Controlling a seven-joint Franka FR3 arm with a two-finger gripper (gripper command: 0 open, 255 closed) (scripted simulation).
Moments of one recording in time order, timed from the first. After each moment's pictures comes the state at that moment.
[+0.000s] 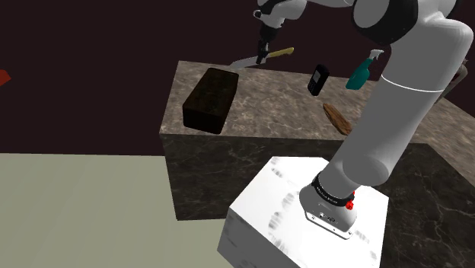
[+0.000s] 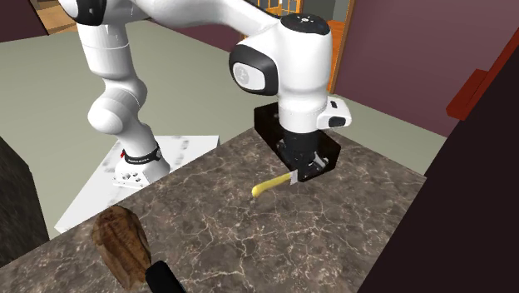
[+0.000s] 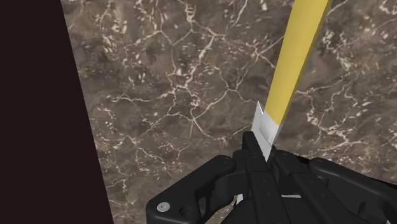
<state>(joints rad) 0.02 0.17 -0.57 -1.83 0.20 2.04 -1.37</state>
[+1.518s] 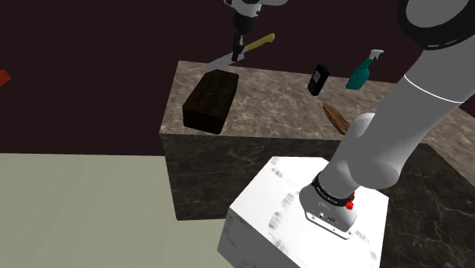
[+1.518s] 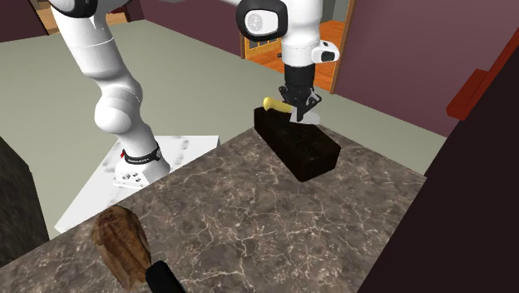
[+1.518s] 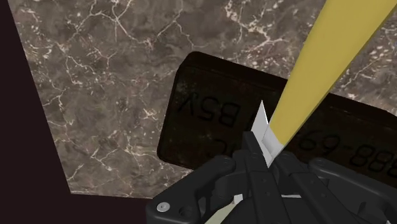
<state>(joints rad) 0.22 -0.03 -0.42 -1.93 0.05 1.99 -0.97</state>
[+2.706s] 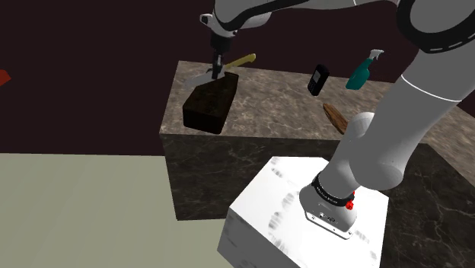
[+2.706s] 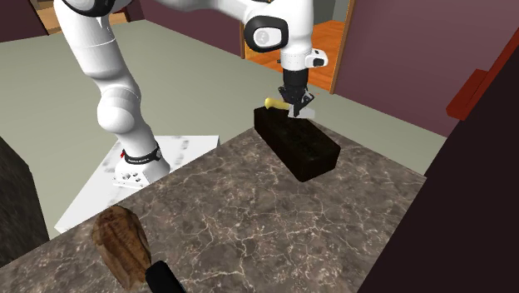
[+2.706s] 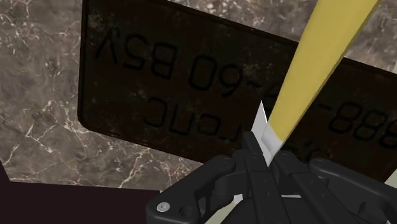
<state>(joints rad) 0.31 0.00 -0.32 -2.03 0.05 2.13 -0.79</state>
